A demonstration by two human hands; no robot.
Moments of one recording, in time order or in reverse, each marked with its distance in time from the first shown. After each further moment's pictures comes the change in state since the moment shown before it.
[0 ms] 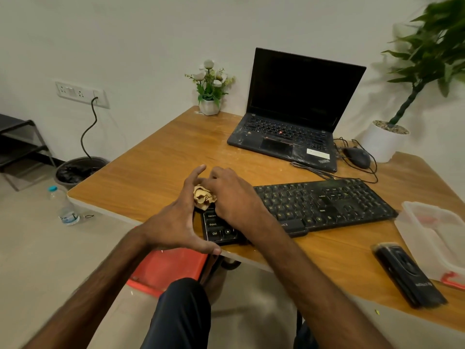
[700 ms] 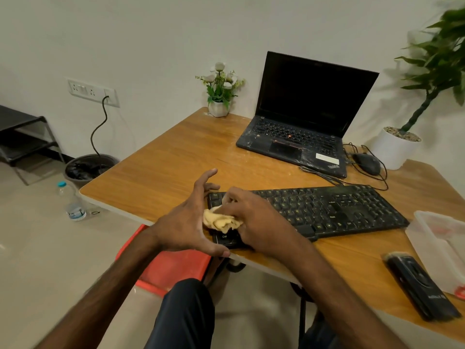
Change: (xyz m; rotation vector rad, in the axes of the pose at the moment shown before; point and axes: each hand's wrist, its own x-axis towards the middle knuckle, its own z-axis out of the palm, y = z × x) left_hand 0.000 0.001 -0.001 0.057 0.028 -0.009; right_hand -0.039 0.010 -0.006 0.192 -0.077 -0.128
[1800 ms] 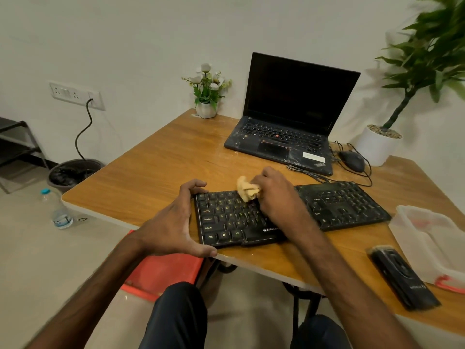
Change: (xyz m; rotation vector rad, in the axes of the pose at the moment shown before) left_hand -0.001 -0.006 -0.001 0.102 0.010 0.013; right_hand -0.005 0.060 -0.017 -0.233 0.222 0.363
